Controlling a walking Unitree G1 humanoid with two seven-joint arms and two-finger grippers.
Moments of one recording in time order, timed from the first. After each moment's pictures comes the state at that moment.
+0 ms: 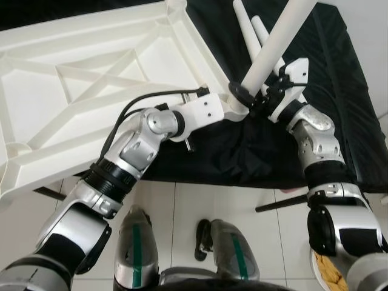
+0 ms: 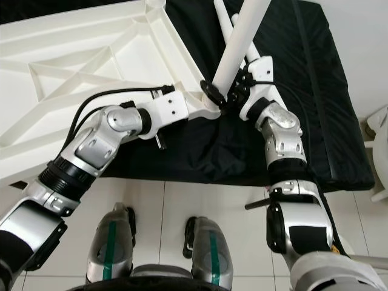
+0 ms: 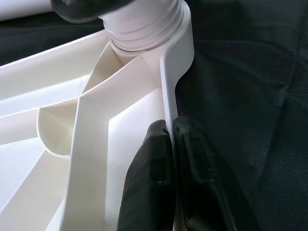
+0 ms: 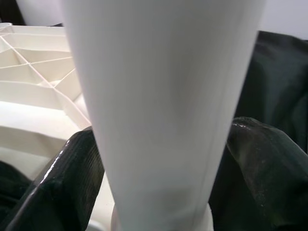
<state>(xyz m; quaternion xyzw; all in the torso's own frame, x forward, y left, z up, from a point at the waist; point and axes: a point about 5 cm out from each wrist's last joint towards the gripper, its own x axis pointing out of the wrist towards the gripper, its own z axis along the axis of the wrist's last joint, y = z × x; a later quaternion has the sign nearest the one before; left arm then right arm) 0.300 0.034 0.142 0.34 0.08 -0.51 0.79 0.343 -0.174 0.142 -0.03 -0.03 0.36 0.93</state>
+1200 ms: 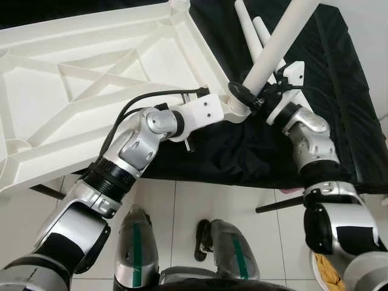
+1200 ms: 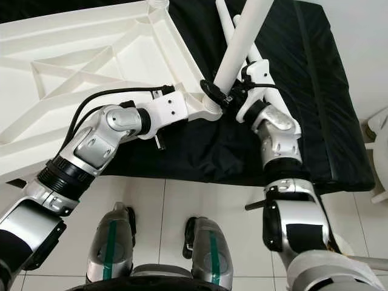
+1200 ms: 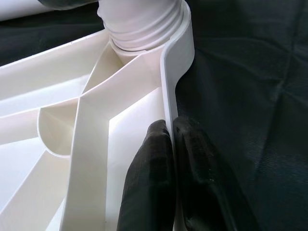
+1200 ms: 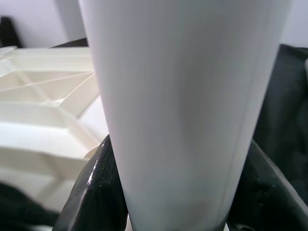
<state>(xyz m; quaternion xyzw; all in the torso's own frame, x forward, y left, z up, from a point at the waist) 0.301 0.037 0.142 0.34 0.08 -0.51 0.78 0.341 -0.161 0.137 0.02 -0.06 0.32 0.95</state>
